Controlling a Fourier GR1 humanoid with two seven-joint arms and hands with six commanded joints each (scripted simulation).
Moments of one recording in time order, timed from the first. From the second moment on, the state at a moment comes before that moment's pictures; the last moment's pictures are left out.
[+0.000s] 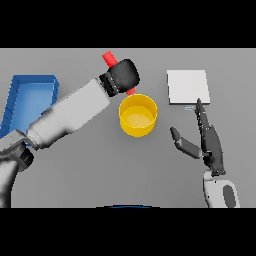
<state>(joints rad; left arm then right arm) -1.21 0.25 -0.95 -0.74 -1.12 -0.30 -0.14 0.07 -0.05 0.10 -1.70 0.21 -0.04 -0.10</state>
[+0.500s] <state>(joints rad) -1.28 0.21 -1.11 -0.69 -1.29 -0.27 -0.18 0.09 -0.04 0.11 -1.71 0.20 -0.04 -0.10</state>
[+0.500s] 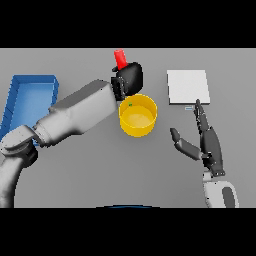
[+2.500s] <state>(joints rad) -0.93 0.55 -0.04 -0.43 -0.21 0.14 0.21 0.05 -0.09 0.11 -1.65 0.20 0.01 -0.15</state>
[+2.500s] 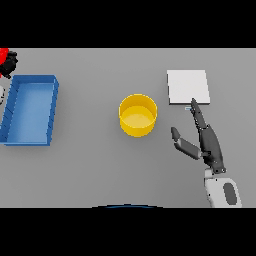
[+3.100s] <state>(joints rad) -0.54 0.60 -0.09 -1.09 -0.02 -0.04 0.49 0.04 -0.09 0.10 -1.64 0.18 0.01 -0.16</state>
